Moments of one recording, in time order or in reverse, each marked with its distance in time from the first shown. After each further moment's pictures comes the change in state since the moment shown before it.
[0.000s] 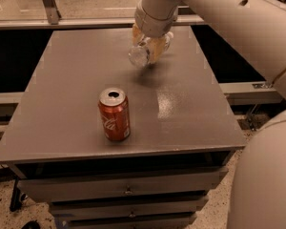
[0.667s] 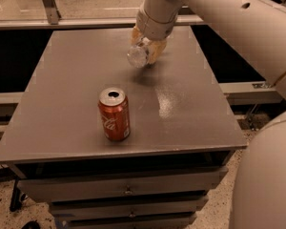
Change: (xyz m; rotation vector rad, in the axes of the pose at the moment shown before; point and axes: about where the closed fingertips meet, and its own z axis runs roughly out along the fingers) arm 0.000 0.007 0.007 -0.003 -0.021 -0.036
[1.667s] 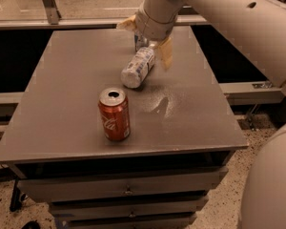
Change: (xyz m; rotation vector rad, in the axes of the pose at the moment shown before) arm -0.011 -0.001 -0.007 0.019 -0.020 -0.028
